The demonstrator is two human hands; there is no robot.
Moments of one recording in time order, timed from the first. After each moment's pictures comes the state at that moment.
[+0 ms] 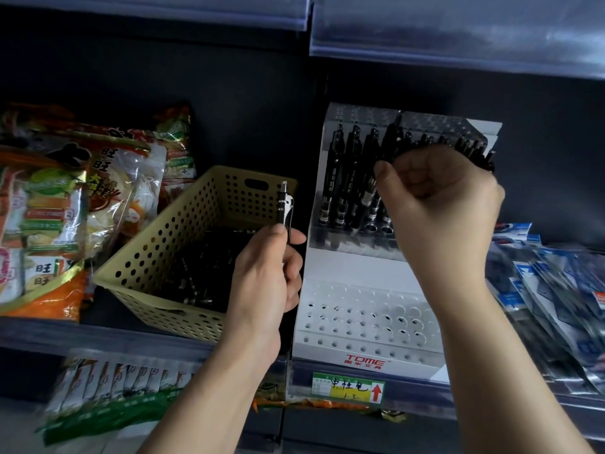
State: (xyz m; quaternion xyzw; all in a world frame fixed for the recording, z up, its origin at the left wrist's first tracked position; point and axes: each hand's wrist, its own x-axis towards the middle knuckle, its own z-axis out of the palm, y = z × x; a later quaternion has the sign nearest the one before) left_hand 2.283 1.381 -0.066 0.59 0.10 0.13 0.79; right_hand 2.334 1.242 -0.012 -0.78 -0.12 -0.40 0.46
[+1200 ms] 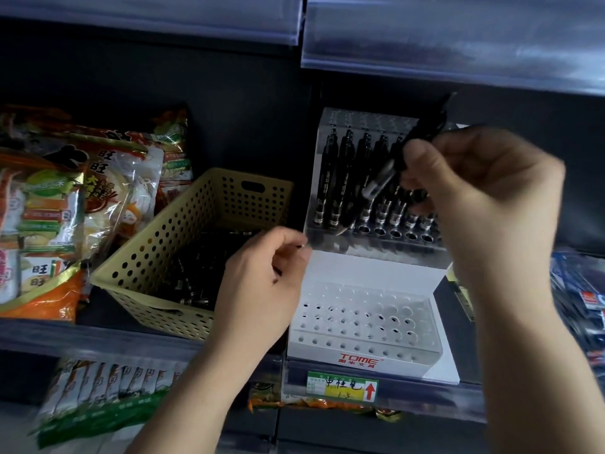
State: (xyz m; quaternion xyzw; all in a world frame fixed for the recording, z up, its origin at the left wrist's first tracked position) left_hand 2.278 1.391 -0.072 0.84 -0.02 0.23 0.49; right_hand 2.316 1.220 0.013 -0.72 -0.14 -0.32 0.60
